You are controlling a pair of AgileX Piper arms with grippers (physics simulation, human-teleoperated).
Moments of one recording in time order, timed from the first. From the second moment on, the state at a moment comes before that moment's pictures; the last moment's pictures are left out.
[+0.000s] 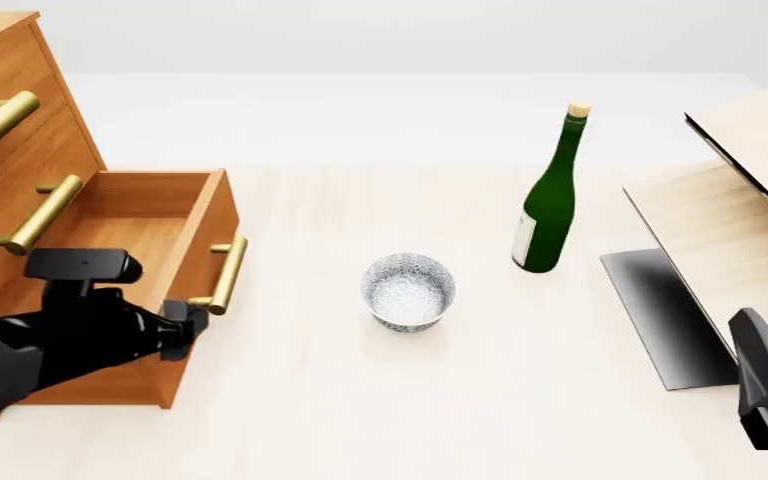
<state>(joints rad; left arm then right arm) -0.24 1.19 -0.37 0.00 -0.27 0.01 0.02 0.00 -0.01 0.00</state>
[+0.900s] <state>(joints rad) -0.35 1.21 -0.38 -0.03 -0.29 0.01 0.02 0.00 -0.01 0.00</state>
